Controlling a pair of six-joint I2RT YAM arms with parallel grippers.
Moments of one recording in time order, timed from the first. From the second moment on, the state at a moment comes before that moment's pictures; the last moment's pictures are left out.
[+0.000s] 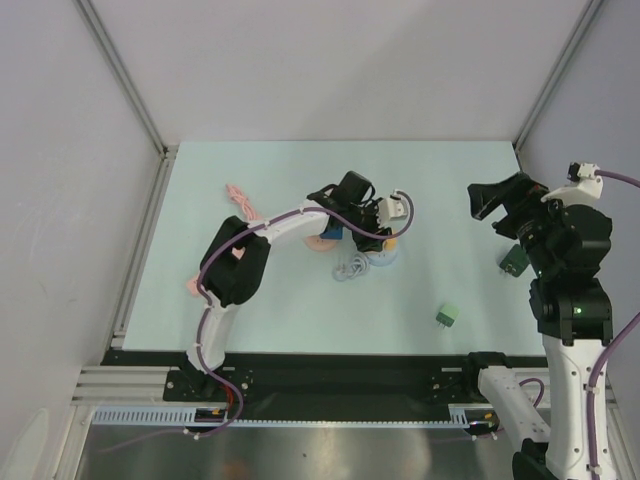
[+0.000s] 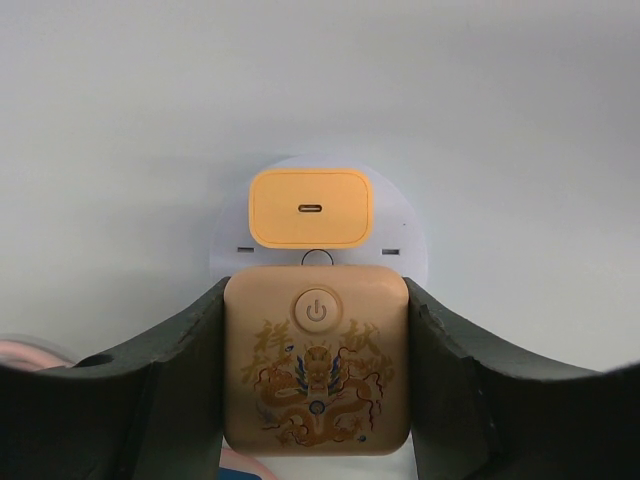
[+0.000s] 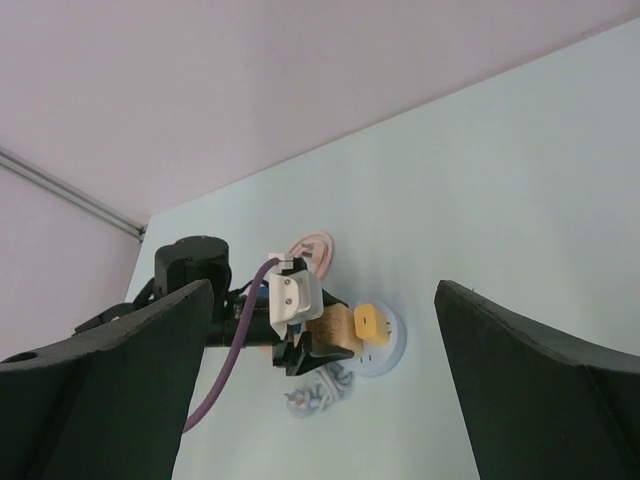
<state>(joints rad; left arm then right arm) -0.73 2.17 1.69 -0.39 0.50 0.57 -0.01 0.73 1.20 -0.58 -0.11 0.51</state>
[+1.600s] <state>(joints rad) -0.70 2.10 1.78 -0.64 0.32 0.52 -0.01 0.68 1.25 -0.59 -0.11 0.52</state>
